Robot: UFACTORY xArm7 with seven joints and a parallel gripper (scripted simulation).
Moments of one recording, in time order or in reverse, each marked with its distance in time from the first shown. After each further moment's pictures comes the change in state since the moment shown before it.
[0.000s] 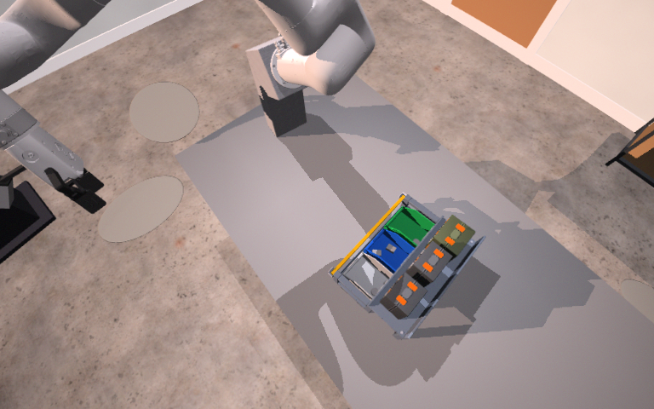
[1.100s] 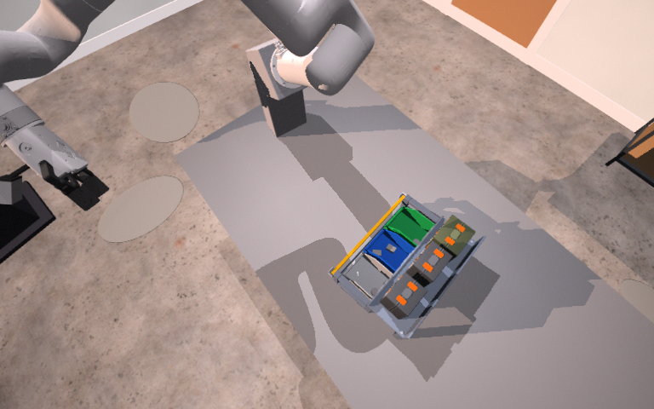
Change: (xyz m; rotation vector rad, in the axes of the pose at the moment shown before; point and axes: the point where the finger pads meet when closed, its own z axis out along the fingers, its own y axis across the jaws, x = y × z) arm 0.000 -0.001 0.000 0.254 -0.017 0.044
